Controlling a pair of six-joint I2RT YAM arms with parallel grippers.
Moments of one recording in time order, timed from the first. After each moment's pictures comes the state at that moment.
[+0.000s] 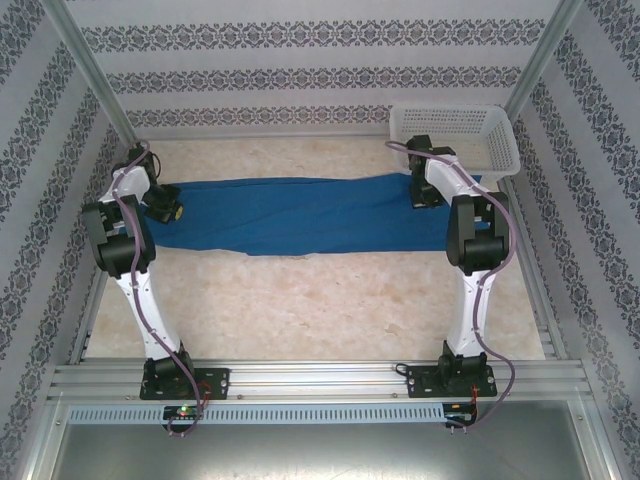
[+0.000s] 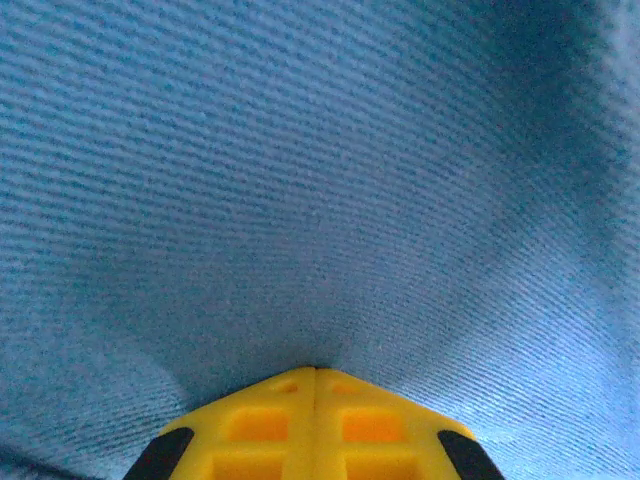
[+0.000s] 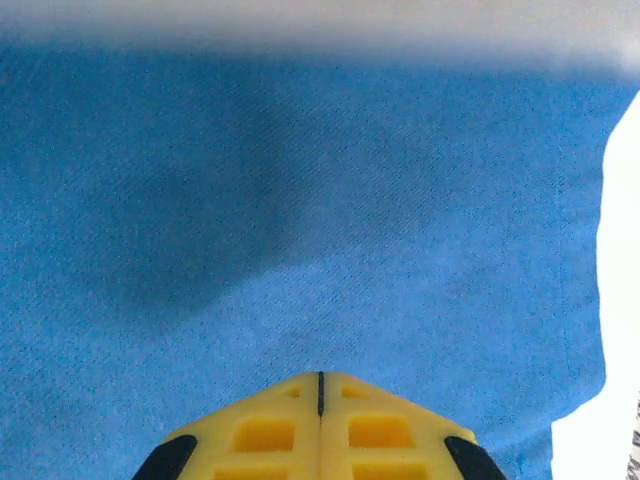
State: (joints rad) left arm 0.34 2.25 1.78 -0.91 0.19 -0.89; right arm 0.07 2.20 1.78 -0.97 0.39 0.11
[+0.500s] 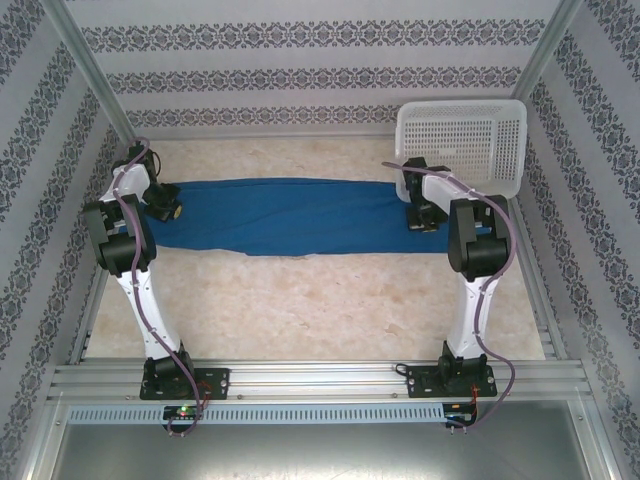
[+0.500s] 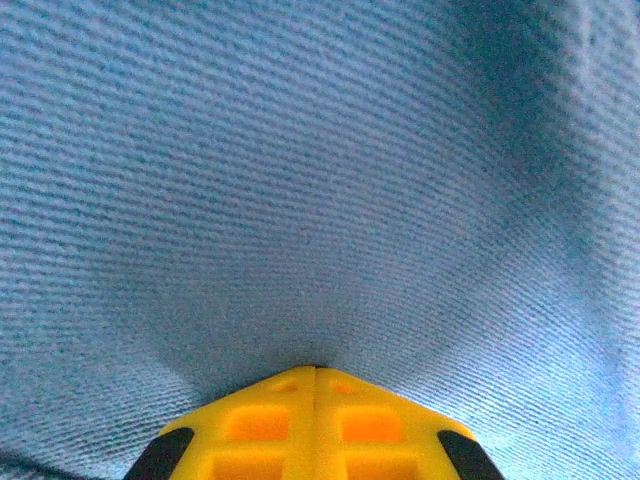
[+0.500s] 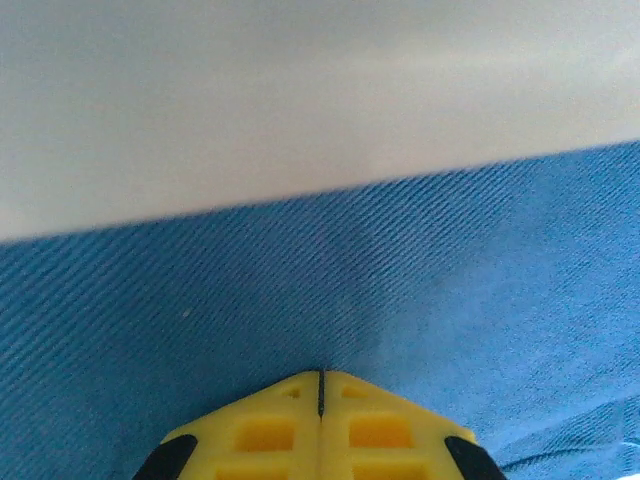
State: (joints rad) left arm 0.34 2.26 1.82 -0.94 0.16 -0.88; right arm 0.10 2.09 1.49 -0.91 0.32 0.16
